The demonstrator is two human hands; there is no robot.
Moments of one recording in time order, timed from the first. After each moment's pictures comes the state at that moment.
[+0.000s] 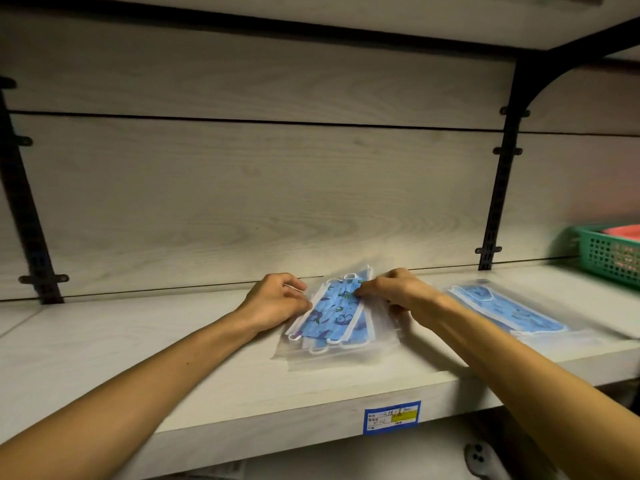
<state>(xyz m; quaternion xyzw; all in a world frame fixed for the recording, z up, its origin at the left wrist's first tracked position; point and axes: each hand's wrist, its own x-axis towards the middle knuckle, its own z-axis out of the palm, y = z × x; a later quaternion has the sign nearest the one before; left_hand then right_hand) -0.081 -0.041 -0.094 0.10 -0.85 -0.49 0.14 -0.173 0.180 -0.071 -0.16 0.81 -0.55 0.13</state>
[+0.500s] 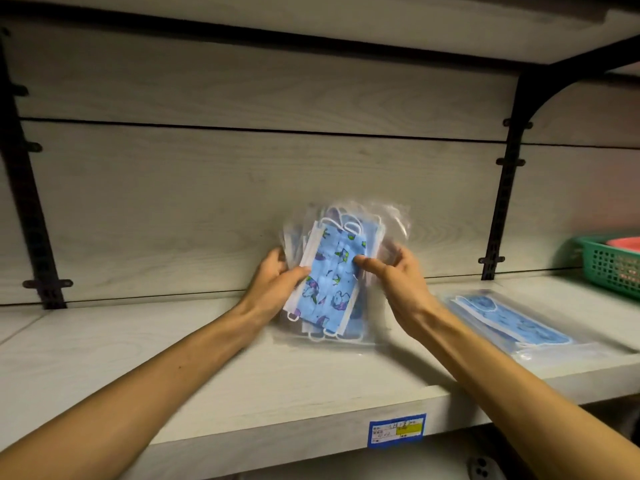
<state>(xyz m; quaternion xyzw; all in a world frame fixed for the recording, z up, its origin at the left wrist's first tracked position) -0.070 -0.027 -0.062 0.06 -0.74 -0.62 0.27 -0.155 0.161 -0.057 -0.25 0.62 -0.74 0.00</state>
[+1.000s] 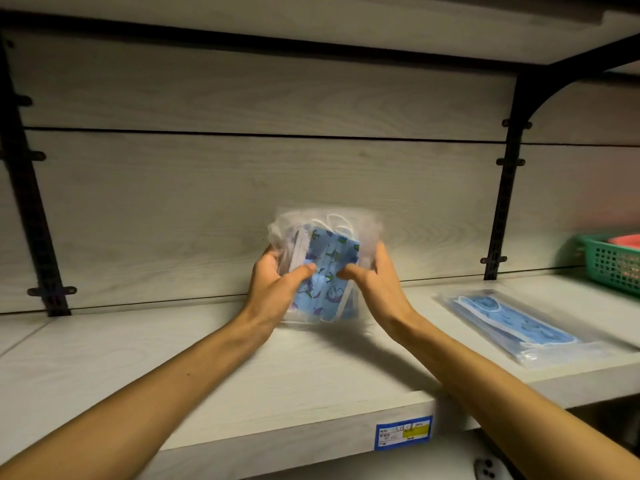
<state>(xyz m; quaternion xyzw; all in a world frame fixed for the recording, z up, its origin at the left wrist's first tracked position) -0.064 -0.020 -0.059 0.02 -0.68 -0.65 0.34 -0.146 0.133 -0.067 -0.33 0.65 -0.69 -0.06</state>
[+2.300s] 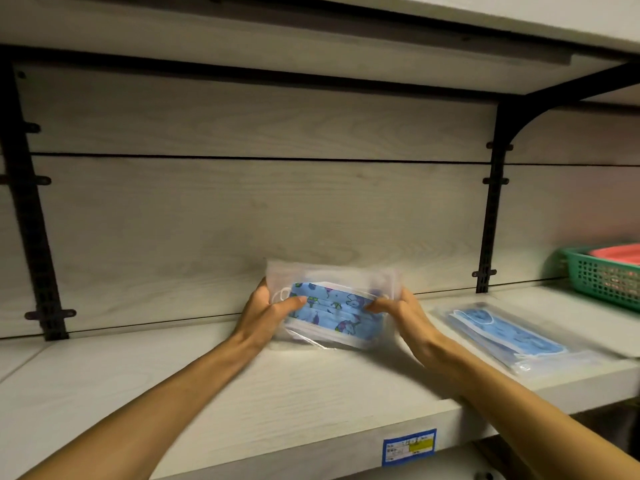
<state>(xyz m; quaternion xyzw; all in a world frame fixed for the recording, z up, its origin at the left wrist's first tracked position) -0.058 -0.050 -0.072 0.01 -0.73 -0.64 0.26 -0.156 0.171 -0.080 -0.24 0.67 -0.70 0.03</state>
